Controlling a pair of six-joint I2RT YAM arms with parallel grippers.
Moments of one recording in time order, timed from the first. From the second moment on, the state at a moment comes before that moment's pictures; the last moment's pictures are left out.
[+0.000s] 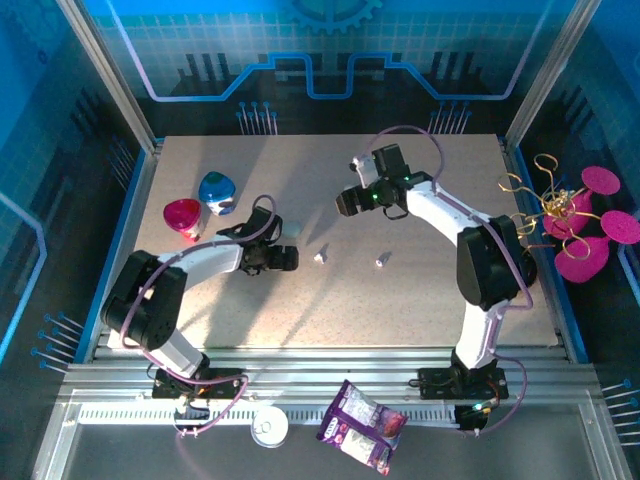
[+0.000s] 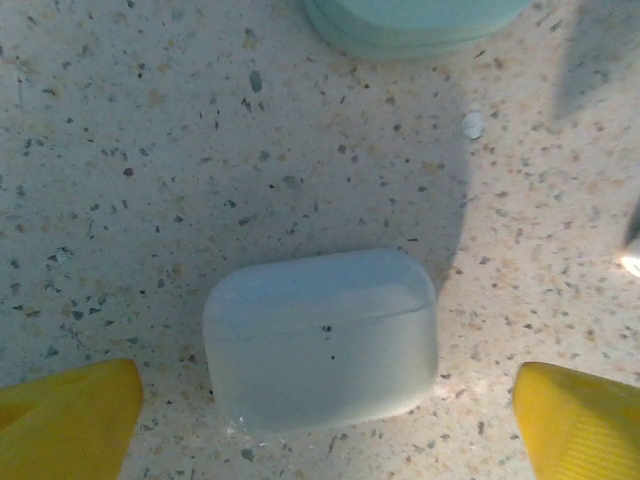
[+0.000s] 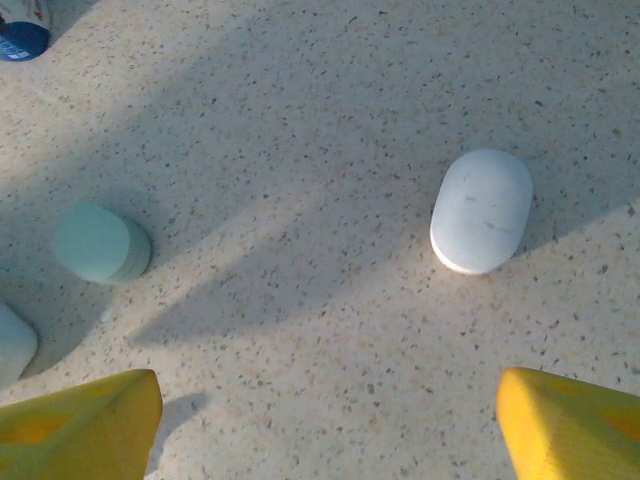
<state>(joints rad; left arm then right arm) -0.42 1.62 0.87 -0.41 -0.01 -0.43 0.37 1.88 1.44 -0.44 -0.27 -0.02</state>
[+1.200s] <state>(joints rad) -0.54 1.45 0.81 -0.13 -0.06 -0.30 0.31 1.38 1.06 -0.34 -0.54 0.25</state>
